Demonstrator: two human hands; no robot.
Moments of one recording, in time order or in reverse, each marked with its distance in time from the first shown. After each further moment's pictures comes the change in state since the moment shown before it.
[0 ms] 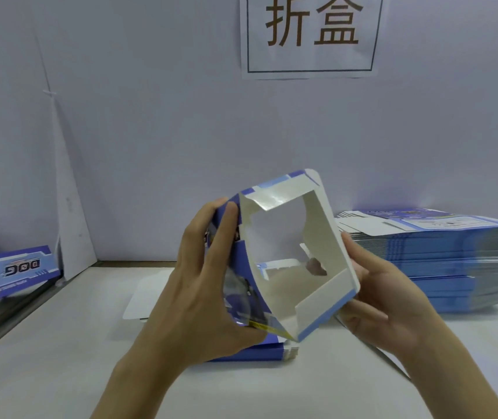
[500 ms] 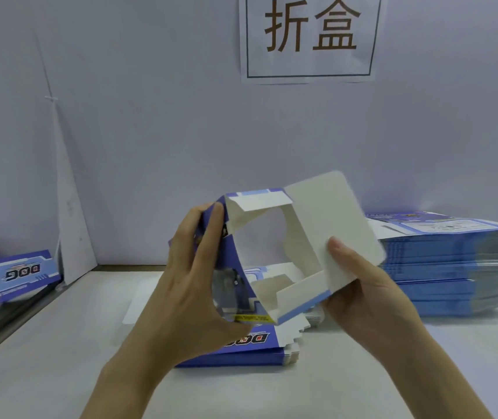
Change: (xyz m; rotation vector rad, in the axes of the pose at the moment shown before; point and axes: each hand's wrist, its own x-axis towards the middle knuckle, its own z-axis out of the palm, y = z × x) left_hand 0.002 -0.008 -0.008 0.016 -0.075 -0.147; right_hand 0.010 0.017 0.011 -0.094 0.168 -0.431
